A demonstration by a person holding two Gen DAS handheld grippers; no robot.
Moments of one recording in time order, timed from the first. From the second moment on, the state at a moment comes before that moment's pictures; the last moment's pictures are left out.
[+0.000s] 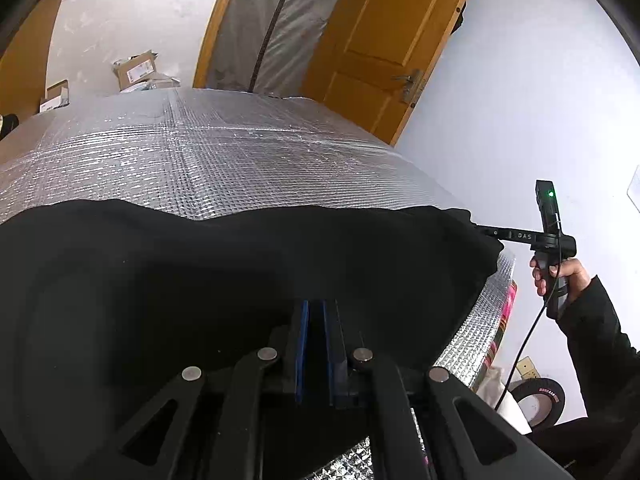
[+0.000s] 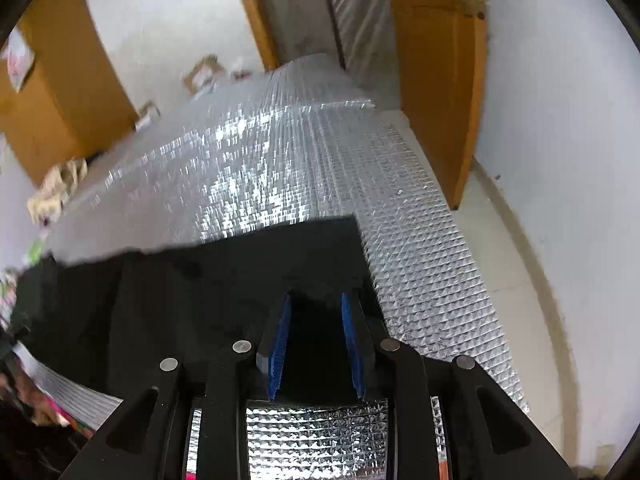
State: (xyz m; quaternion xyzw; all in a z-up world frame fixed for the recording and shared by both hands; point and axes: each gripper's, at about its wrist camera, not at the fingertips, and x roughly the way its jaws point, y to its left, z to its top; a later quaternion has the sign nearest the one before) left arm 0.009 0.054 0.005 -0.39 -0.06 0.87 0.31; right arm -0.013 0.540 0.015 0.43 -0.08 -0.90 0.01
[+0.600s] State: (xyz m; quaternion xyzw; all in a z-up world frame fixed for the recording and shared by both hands) left arm 0.004 0.053 -0.001 -0.39 -0.07 0.87 0.30; right arm -0.009 0.544 0.021 0.41 -0.03 -0.91 -0.01
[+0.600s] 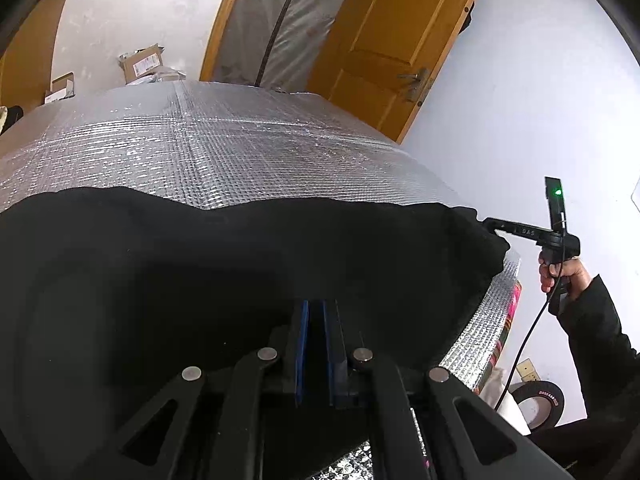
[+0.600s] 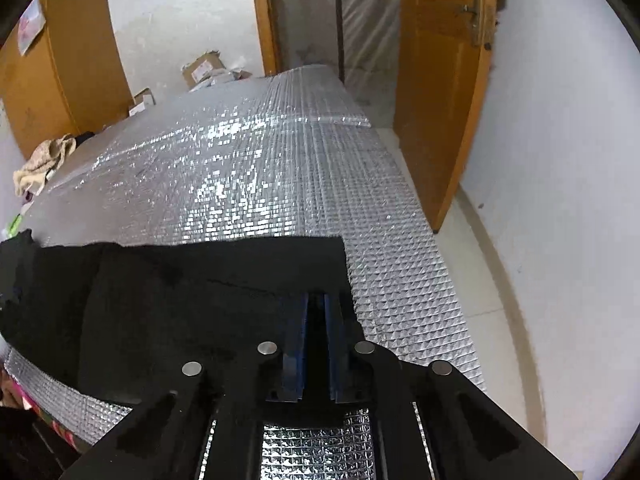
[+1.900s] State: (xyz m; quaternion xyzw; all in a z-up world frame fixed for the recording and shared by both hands) left arm 0.009 0.062 -0.004 -0.40 -0.05 0.86 0.32; right arm 0.001 0.583 0.021 0.38 -0.18 -0.91 0.00
